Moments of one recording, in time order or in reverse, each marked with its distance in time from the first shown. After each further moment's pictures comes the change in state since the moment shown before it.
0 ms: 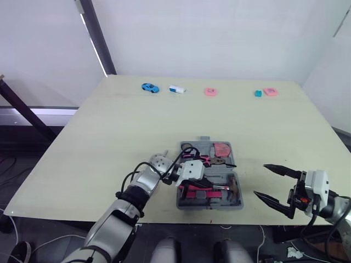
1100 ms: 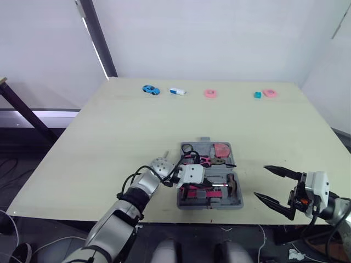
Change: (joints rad) left arm -0.003 -0.004 -0.032 0.095 0.081 -0.142 0.112; right arm 0.013 0.000 -0.001 -0.001 0.000 0.000 -0.002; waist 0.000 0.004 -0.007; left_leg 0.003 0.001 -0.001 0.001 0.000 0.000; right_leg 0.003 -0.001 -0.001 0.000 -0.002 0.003
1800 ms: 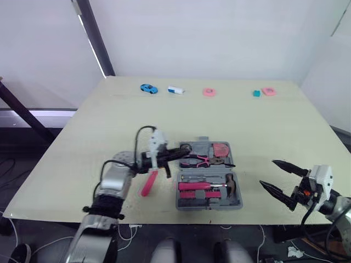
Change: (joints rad) left arm 0.178 0.135 0.421 -0.461 -0.405 0.619 0.090; right arm -0.043 0.030 -0.035 0.107 0.026 0.049 -0.092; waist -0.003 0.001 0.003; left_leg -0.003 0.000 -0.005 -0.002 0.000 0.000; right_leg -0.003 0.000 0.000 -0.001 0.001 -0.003
